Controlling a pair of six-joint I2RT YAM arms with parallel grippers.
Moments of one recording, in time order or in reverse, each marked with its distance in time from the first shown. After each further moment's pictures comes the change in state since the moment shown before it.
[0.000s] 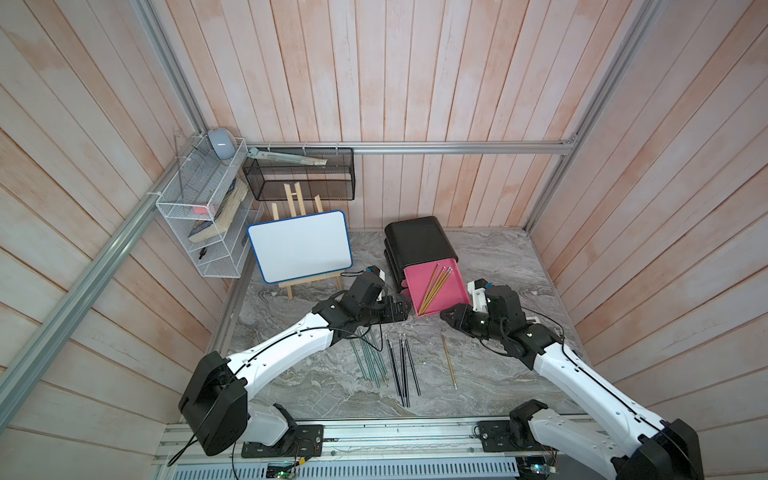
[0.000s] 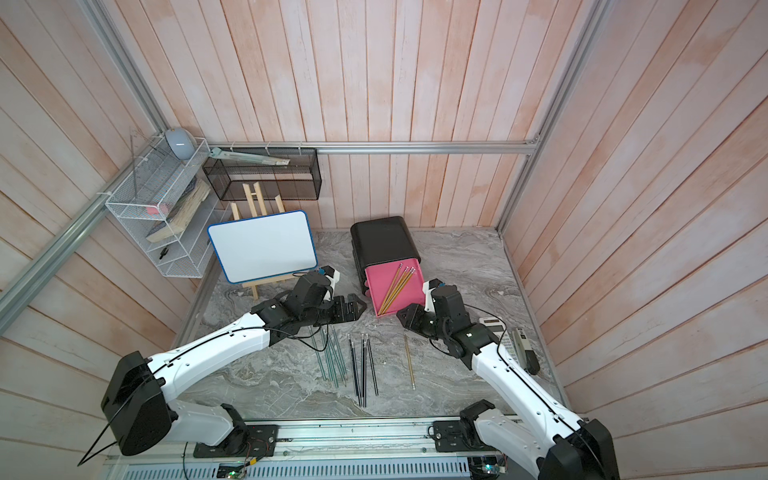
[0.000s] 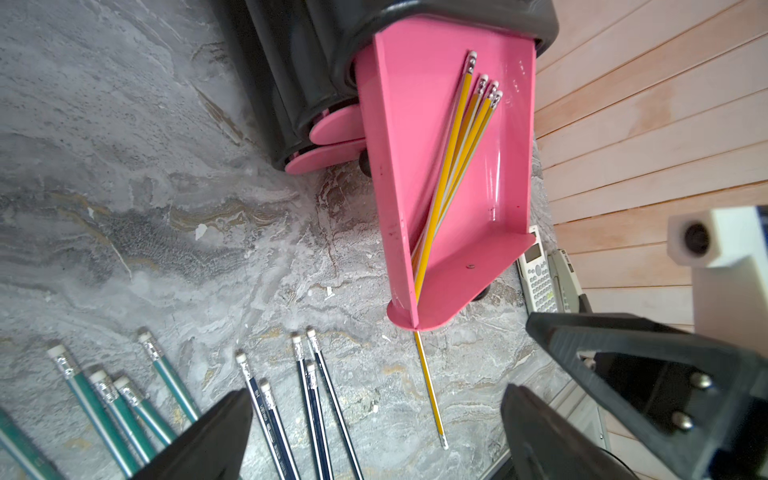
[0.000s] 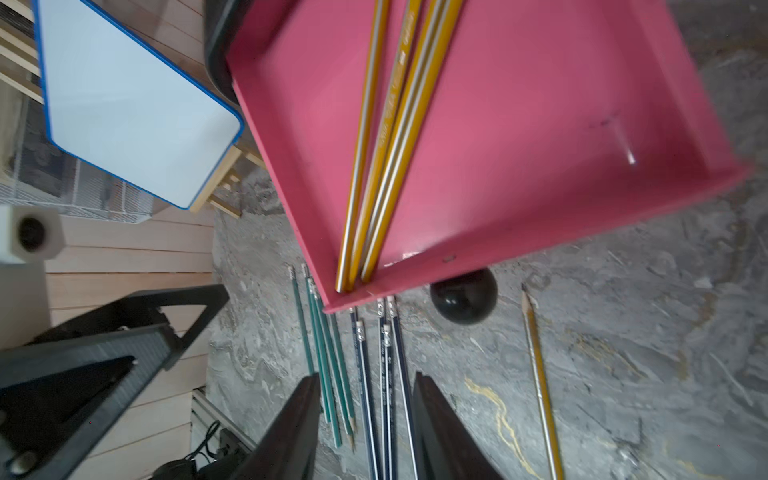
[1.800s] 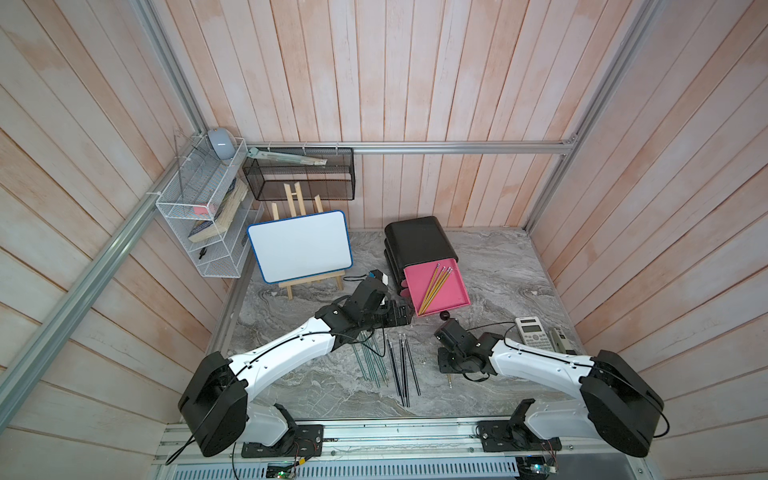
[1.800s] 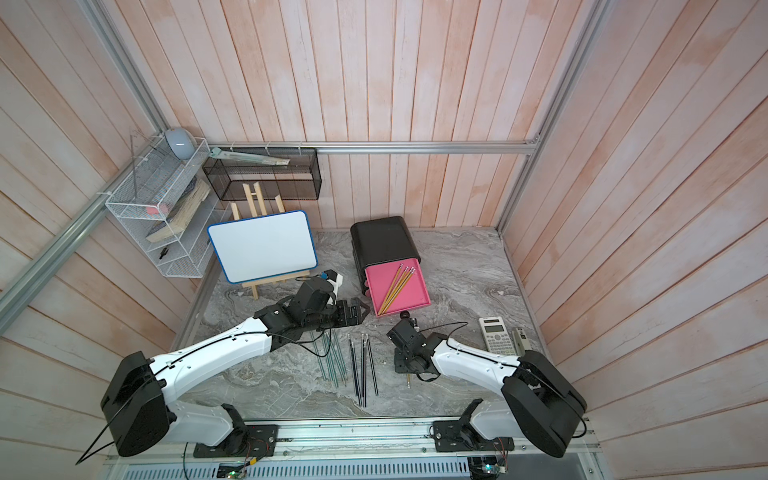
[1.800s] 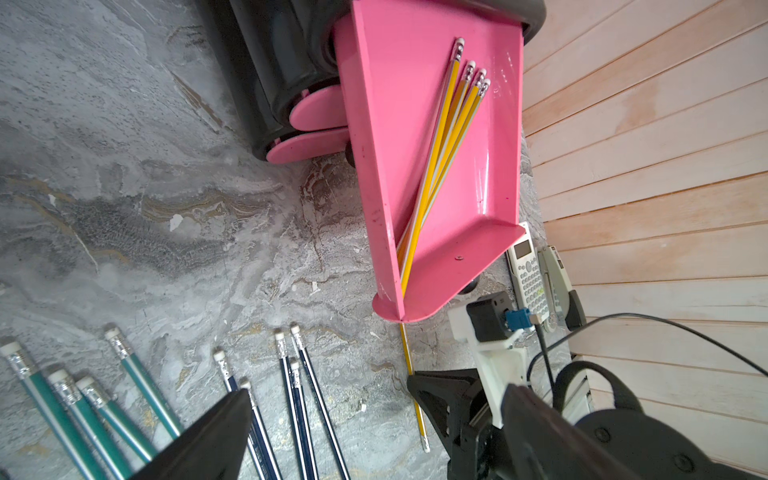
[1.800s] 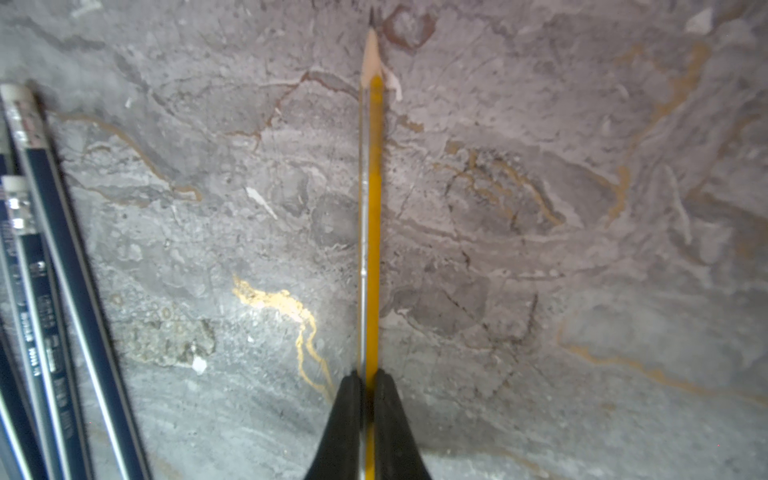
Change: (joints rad) left arm -0.035 -0.002 -0.030 0.058 -0.011 -0.032; right arm 0.326 0.349 -0.081 -0.119 0.375 -0.053
